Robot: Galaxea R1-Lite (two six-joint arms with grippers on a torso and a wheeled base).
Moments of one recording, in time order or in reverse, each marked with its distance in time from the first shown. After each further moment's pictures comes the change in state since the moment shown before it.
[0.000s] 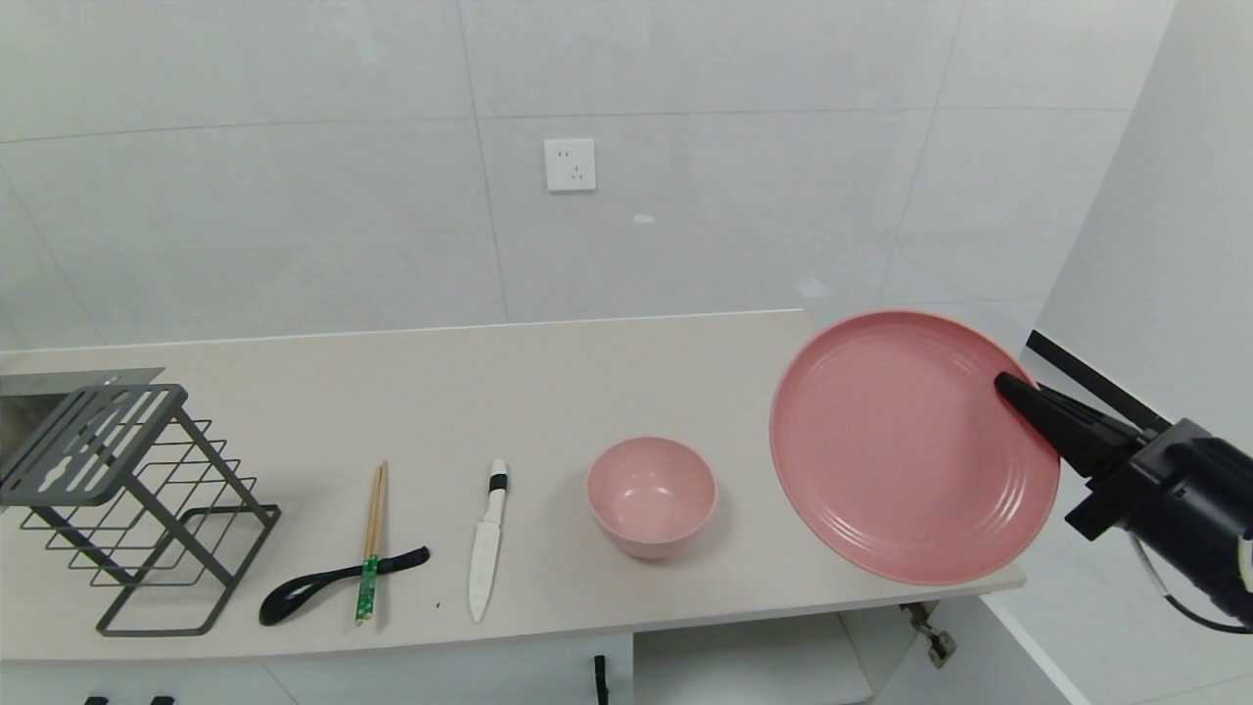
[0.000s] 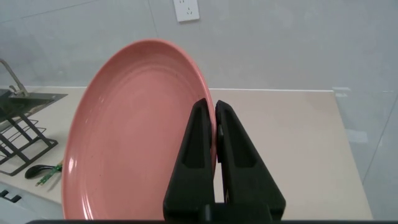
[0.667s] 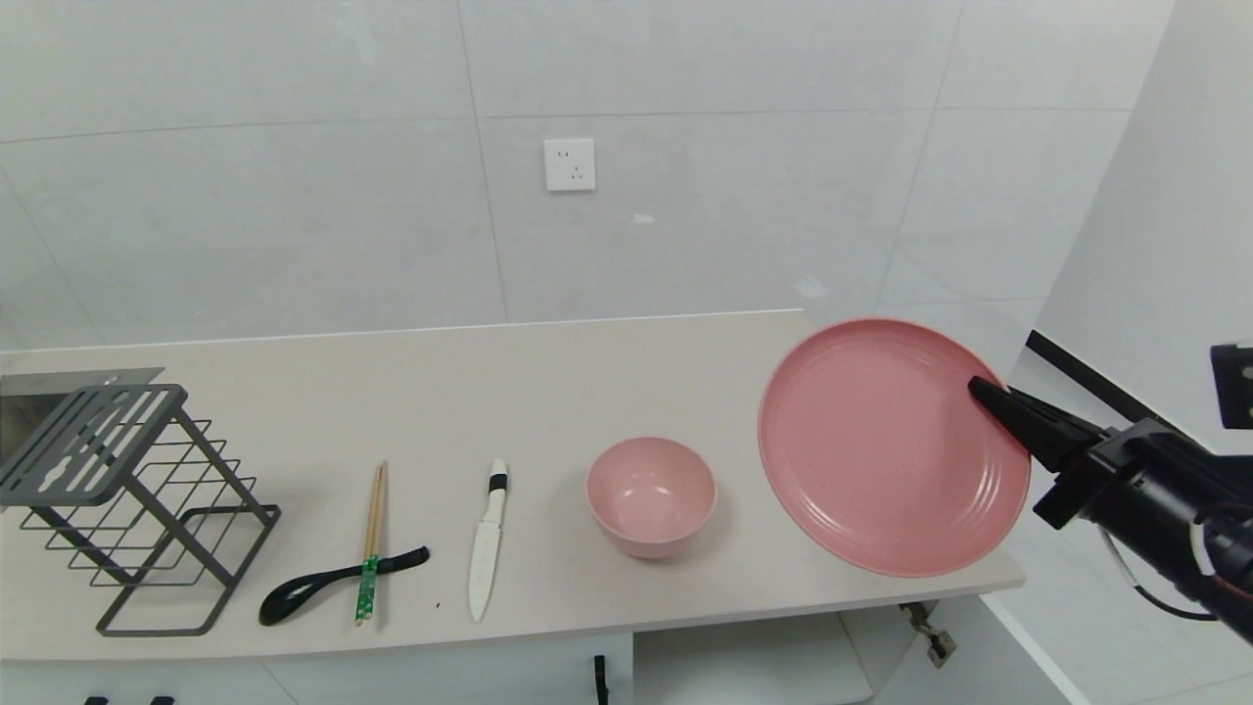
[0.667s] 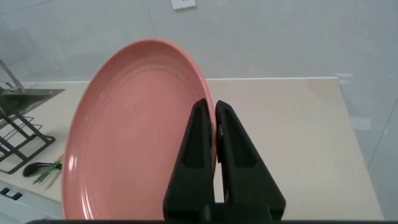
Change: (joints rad) left arm 0.003 -0.016 0.069 0.229 0.149 0.039; right arm -0.010 0.072 -0.028 0.000 -0.001 0.020
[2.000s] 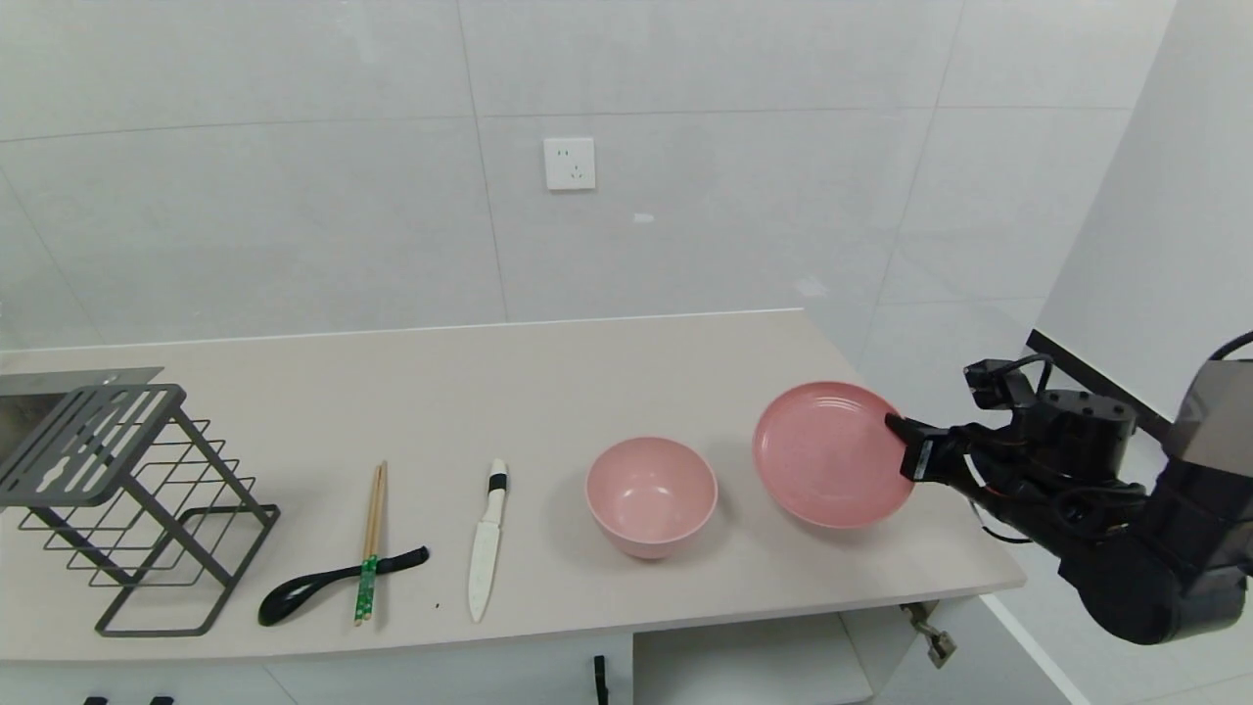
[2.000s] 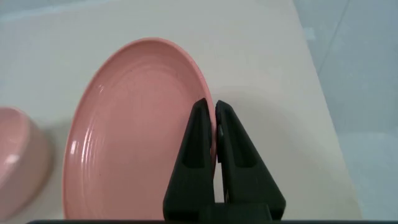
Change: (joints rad) left arm 0.000 0.000 0.000 0.000 0.011 -0.003; right arm -0.169 0.596 -0.383 0.143 -0.032 -0.047
